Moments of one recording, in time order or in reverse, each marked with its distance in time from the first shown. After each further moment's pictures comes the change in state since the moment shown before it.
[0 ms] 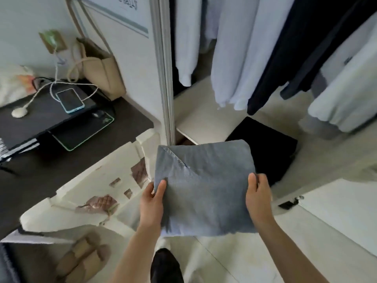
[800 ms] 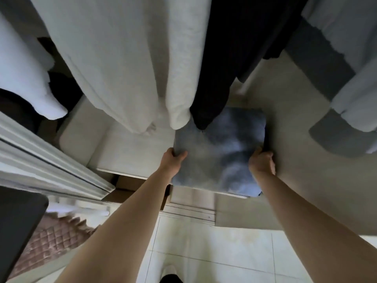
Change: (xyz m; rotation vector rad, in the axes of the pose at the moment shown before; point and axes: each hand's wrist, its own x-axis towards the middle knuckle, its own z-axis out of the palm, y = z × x) left_hand 0.291 -0.021 0.334 0.724 -0.732 0.040; right_hand 0.275 0.111 0.026 -0.144 0.442 0.774
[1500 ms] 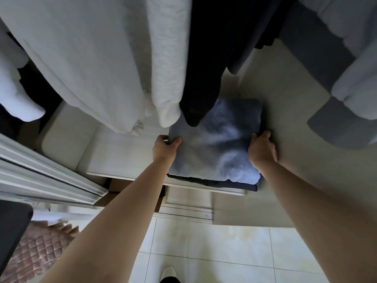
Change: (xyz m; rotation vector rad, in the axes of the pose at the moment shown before) left_hand 0.035 0.007 0.009 -0.028 0.172 0.080; right_hand 0.029 -0.006 -0.004 -0.257 0.055 -0.225
